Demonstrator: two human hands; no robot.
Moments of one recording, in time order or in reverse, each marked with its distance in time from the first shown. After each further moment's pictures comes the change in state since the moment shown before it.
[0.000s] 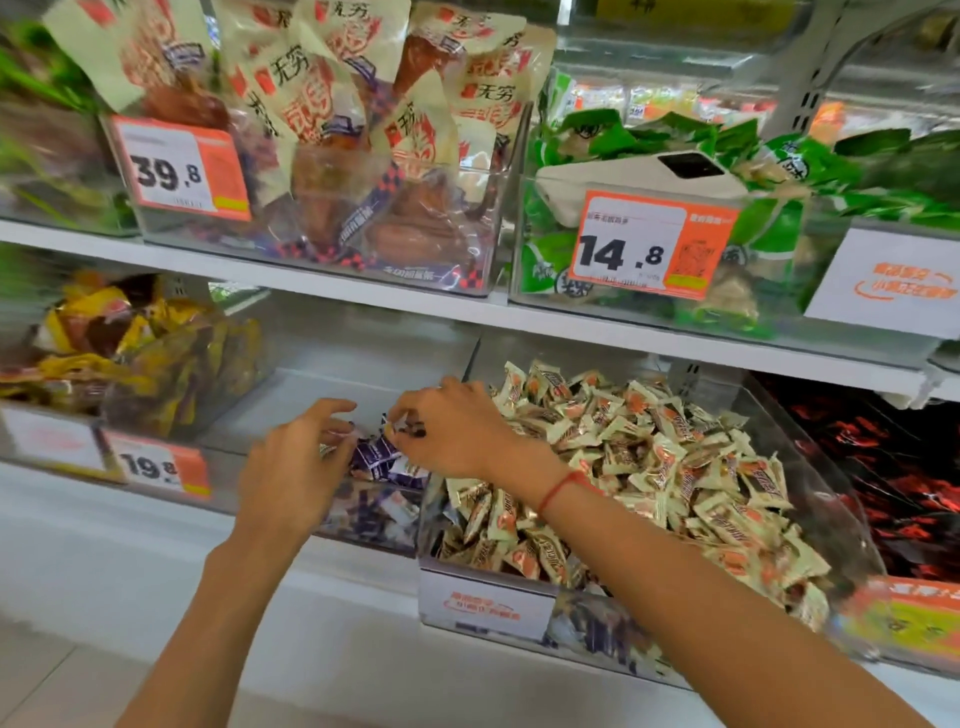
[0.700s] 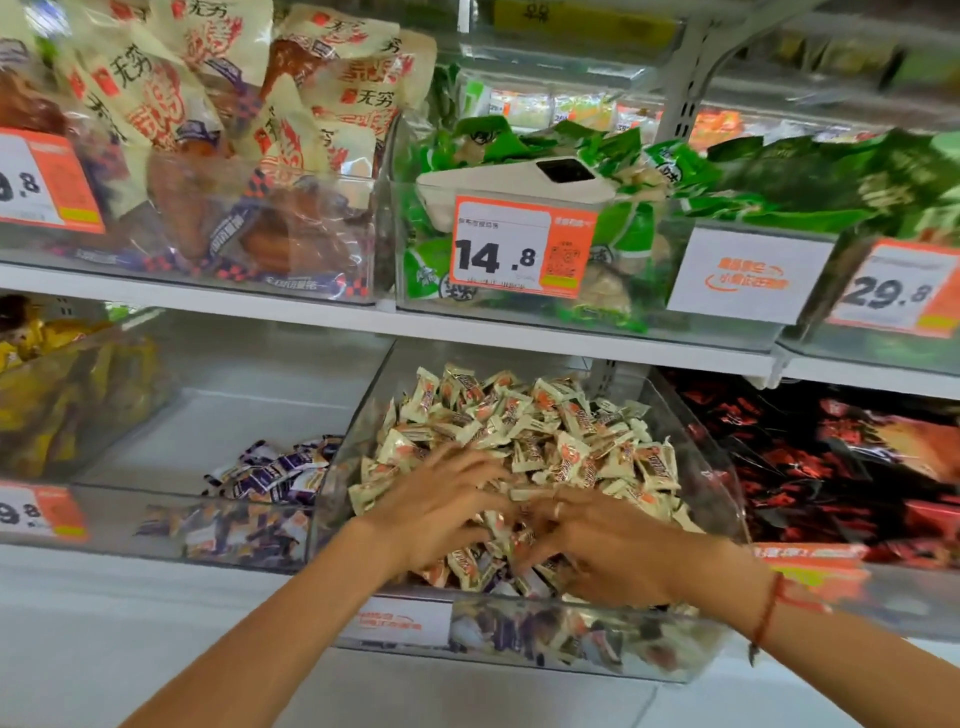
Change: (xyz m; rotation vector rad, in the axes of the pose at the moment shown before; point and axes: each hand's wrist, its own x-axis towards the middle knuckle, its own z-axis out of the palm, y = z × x) left_hand -0.022 0.130 0.094 0.340 -0.589 0.952; right_hand -0.178 0.134 -0.006 -0.077 -0.298 -0.133
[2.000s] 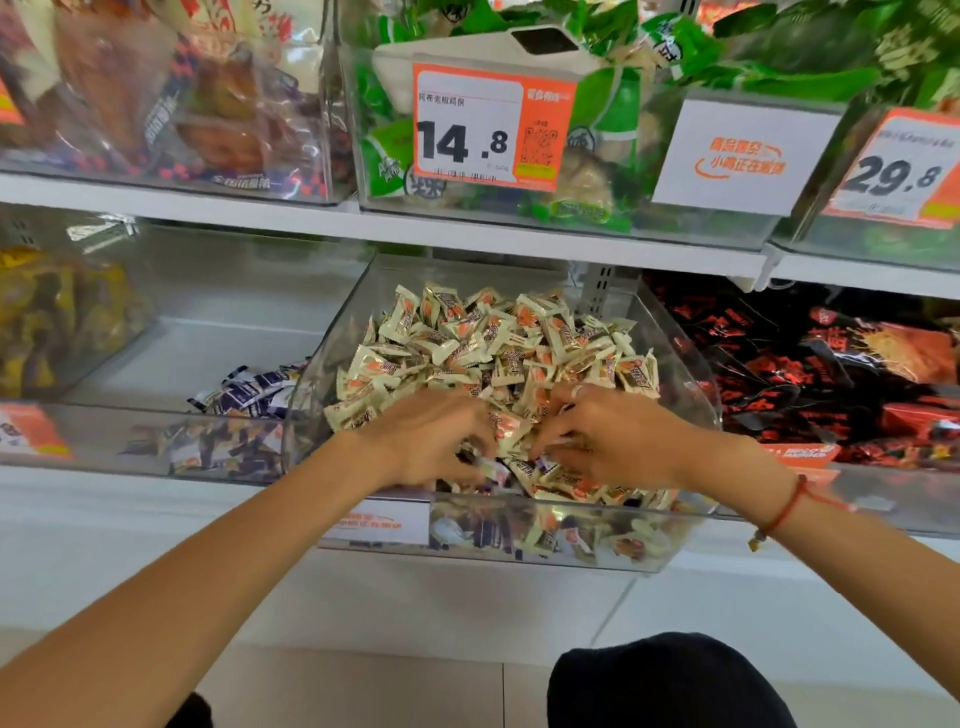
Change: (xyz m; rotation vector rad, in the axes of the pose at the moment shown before) left_hand 0.006 0.014 -0.004 -0.148 -0.169 -0.026; right_hand -0.023 0.003 -0.015 0.088 0.083 0.204
